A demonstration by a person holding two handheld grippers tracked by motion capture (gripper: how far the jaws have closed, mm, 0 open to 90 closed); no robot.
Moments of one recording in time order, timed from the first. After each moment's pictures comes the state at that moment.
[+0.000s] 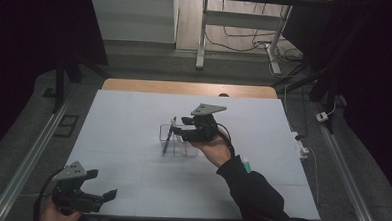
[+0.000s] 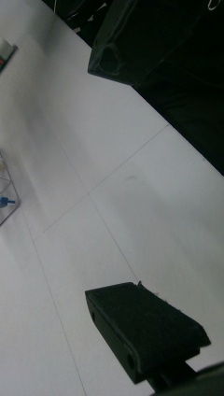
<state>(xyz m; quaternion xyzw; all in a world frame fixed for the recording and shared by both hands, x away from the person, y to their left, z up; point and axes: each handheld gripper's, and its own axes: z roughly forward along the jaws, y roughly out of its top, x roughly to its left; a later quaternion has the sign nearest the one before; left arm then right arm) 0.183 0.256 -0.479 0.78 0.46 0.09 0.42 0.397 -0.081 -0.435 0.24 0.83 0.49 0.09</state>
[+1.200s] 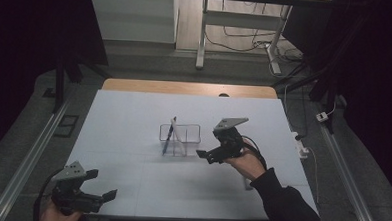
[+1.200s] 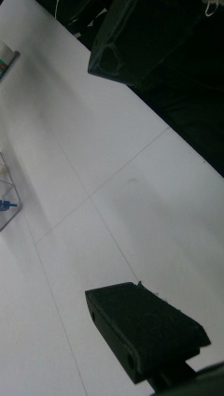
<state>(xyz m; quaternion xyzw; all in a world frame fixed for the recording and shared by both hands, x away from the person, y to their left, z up) 0.183 0.257 -0.479 0.78 0.45 0.08 0.43 0.372 -0.155 -0.443 0.25 0.88 0.40 0.08</state>
